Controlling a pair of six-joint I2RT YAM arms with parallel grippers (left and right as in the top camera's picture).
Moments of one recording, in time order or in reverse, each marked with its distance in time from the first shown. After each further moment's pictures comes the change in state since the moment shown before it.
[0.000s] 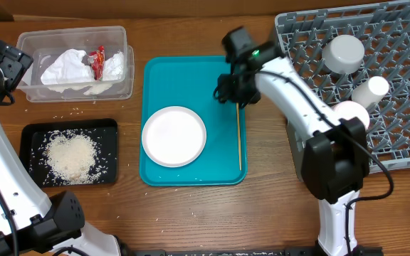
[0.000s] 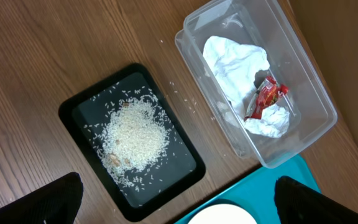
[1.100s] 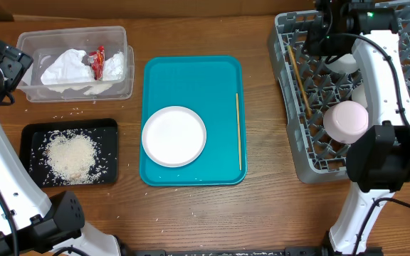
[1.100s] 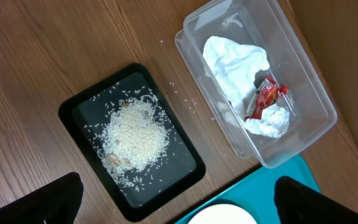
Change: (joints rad) left arm 0.000 0.000 0.000 0.000 0.000 0.000; right arm -0.488 -0.018 0.249 -0.023 -0.071 -0.475
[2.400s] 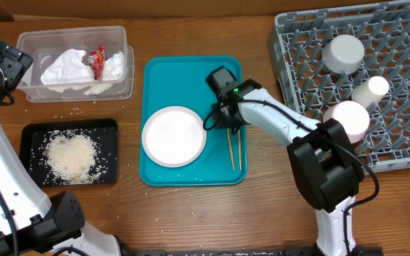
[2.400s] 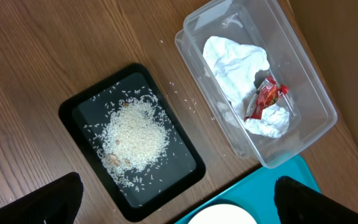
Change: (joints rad) left arm 0.000 0.000 0.000 0.000 0.000 0.000; right arm 0.583 -0.013 -0.540 0.279 0.214 0.491
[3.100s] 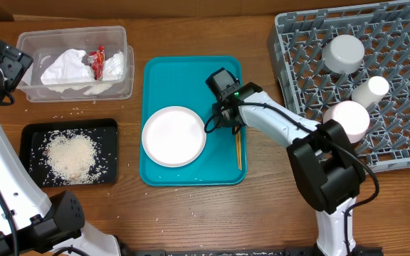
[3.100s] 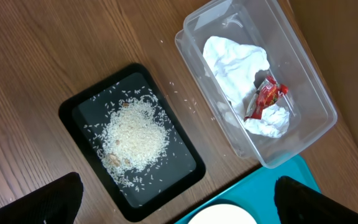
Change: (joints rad) left arm 0.000 0.000 0.000 0.000 0.000 0.000; right arm 0.005 -0.007 -0.068 0.102 0.064 -0.005
